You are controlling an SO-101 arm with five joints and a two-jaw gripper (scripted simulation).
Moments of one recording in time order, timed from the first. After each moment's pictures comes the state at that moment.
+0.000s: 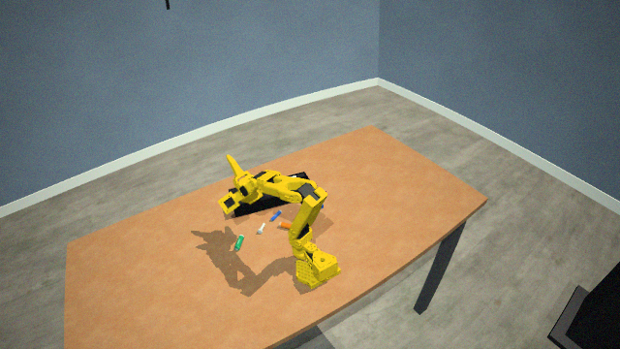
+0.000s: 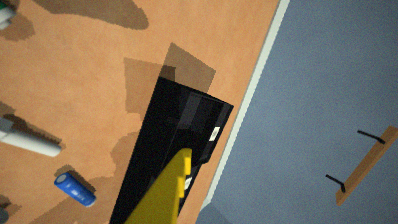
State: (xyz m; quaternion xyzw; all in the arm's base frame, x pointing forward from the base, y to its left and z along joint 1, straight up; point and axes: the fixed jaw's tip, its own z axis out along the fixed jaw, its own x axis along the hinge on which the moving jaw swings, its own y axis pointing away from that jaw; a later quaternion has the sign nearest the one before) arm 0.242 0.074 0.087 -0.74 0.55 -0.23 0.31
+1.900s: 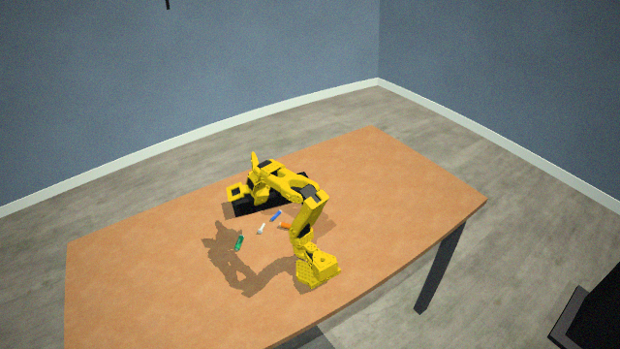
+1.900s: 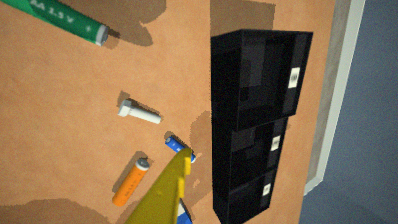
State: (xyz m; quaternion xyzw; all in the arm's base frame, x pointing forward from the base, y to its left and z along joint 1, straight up) arm 0.206 0.045 0.083 -0.59 0.77 -0.11 0.21
